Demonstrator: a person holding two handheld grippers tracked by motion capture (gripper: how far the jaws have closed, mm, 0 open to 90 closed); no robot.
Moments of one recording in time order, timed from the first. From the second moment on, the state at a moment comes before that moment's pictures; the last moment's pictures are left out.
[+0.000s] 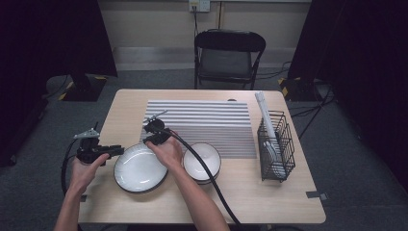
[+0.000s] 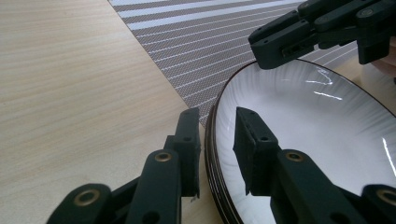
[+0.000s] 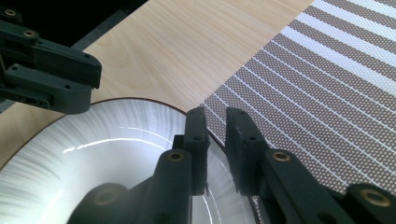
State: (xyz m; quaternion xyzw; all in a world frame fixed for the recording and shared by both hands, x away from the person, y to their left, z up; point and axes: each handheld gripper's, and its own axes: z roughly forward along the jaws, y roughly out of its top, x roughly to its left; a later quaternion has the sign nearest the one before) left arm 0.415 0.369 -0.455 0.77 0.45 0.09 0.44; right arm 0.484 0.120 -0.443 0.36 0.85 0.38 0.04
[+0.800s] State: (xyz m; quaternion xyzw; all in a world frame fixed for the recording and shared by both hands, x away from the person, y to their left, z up) left arm 0.416 0.369 -0.461 0.76 0.46 0.08 0.45; right arm 0.483 0.115 -0.446 0.37 0.84 0.38 0.03
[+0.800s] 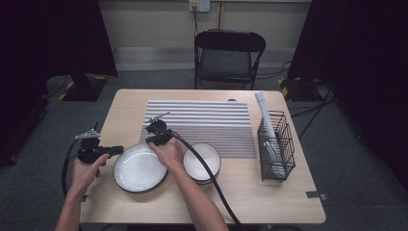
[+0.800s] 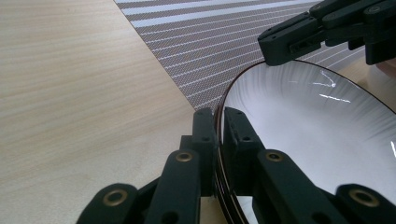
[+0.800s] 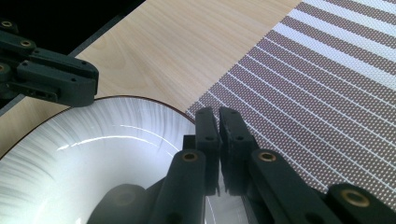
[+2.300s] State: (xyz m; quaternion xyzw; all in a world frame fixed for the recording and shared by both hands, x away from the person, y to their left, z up) left arm 0.416 0.366 -0.463 0.77 0.46 0.07 0.44; right arm 0.479 0.109 -0.451 0.40 0.83 0.38 0.03
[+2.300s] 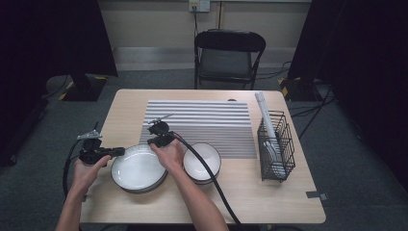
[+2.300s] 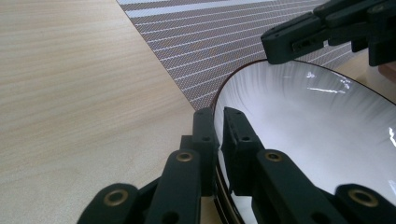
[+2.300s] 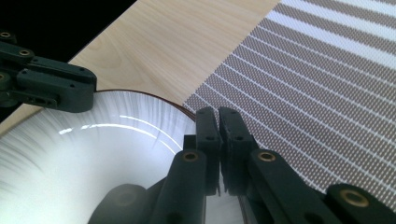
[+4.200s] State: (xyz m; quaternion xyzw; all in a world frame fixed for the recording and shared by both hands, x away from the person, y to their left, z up) left arm 0.418 0.363 -0.464 0.77 0.46 0.06 0.44; right arm 0.468 0.111 -0.457 0.39 0.82 0.42 0.02
